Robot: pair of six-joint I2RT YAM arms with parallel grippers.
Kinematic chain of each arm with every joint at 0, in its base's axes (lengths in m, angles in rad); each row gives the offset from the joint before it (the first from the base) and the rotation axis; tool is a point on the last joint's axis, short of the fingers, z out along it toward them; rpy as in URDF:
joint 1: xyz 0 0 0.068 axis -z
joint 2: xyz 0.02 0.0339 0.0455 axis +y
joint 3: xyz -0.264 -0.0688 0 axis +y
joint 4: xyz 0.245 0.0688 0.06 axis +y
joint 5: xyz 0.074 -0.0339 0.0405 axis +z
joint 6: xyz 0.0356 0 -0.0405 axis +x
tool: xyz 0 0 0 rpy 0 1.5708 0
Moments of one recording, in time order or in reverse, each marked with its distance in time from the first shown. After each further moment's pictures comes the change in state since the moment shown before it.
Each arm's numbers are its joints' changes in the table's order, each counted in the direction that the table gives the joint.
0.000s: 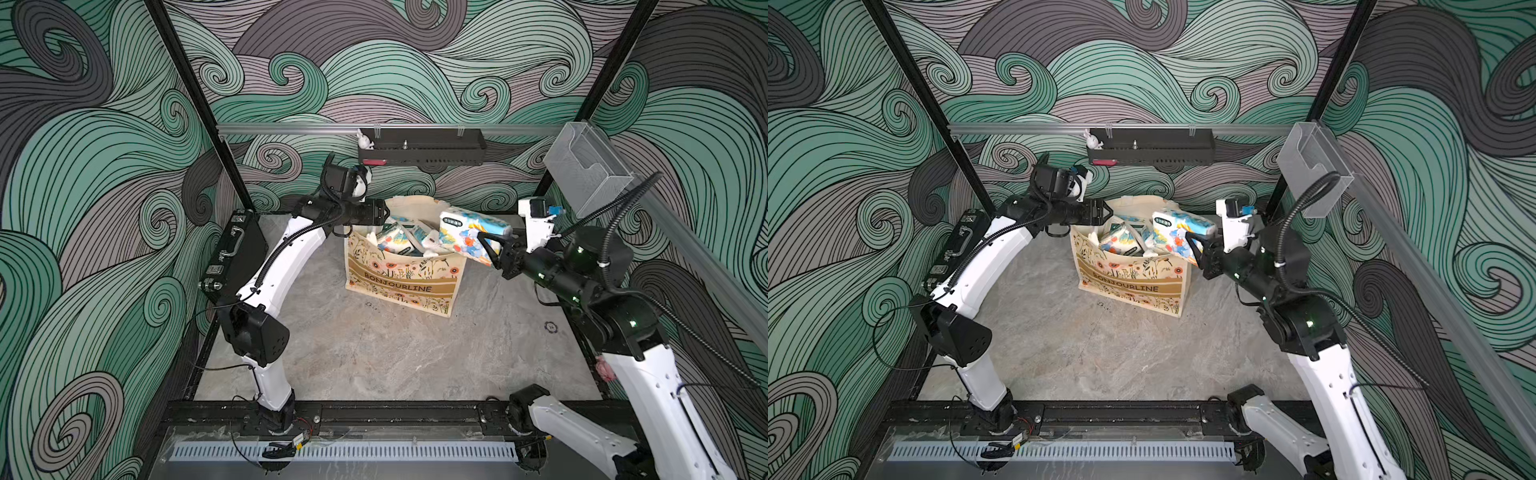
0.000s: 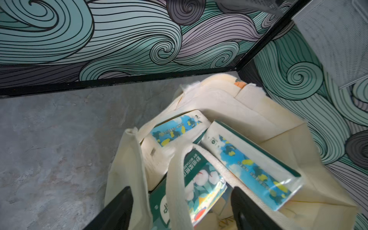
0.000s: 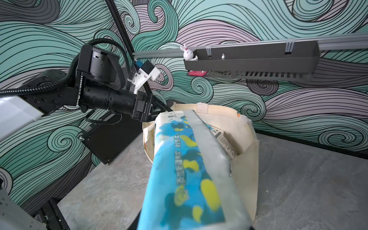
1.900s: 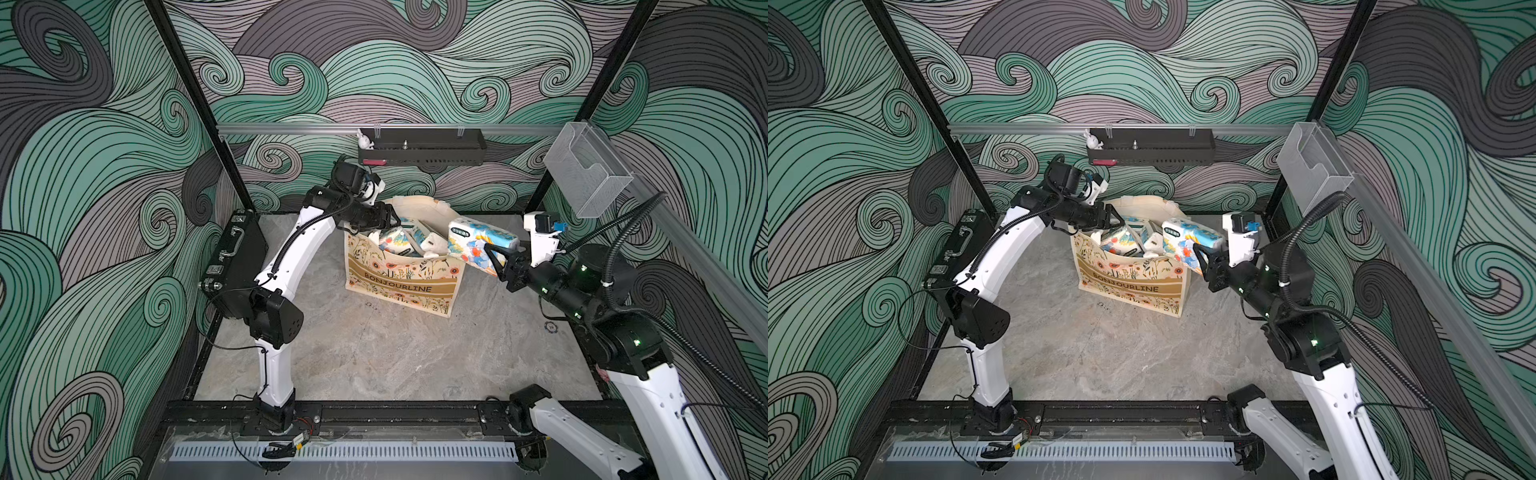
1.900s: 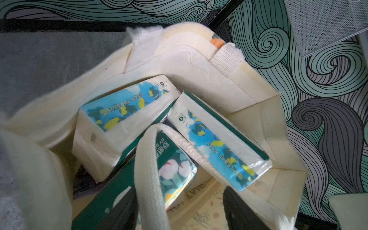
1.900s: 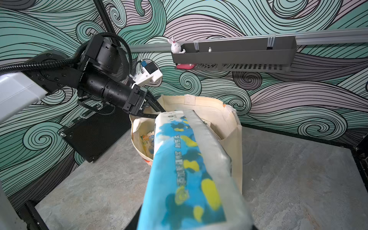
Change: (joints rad) left arm -0.001 0.166 -0.212 0.241 -0.243 0.007; right arm 0.000 -0.079 0.096 0.000 -0.058 -0.021
